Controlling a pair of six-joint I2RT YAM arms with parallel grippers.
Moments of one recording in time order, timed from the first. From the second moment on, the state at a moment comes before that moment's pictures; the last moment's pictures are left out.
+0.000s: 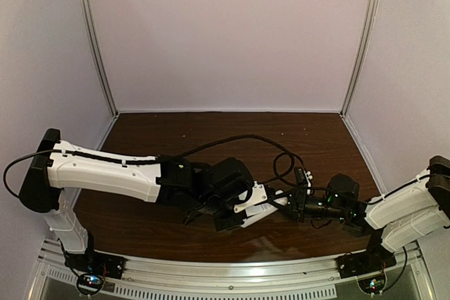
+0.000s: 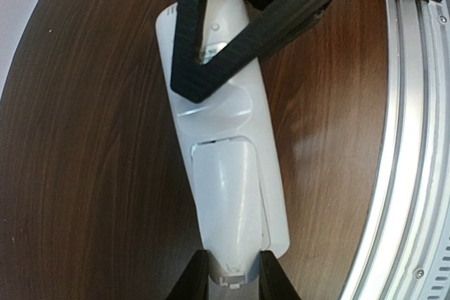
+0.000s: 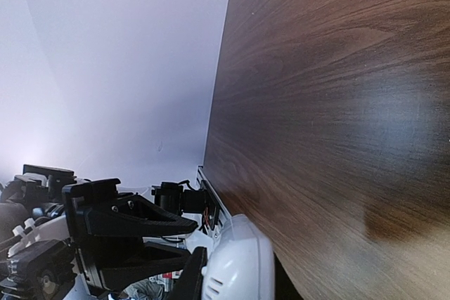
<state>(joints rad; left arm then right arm) -1.35 1.75 1.33 -0.56 -0.19 0.11 0.88 1.29 0.16 0.95 -0.33 1.29</state>
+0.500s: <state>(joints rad) -1.35 1.80 1.37 -0.59 -0.21 0.06 0.90 1.26 0.15 0.91 -0.27 1.29</state>
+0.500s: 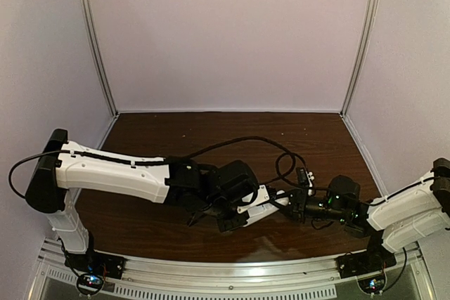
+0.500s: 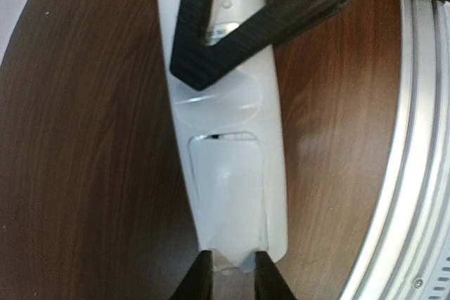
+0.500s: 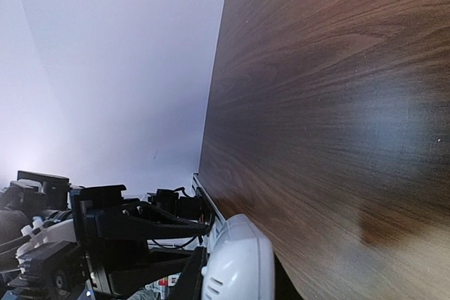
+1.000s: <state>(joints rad) -1.35 1.82 1.40 -0.61 -0.21 0.03 0.91 1.24 0.15 0.91 -0.25 1.29</state>
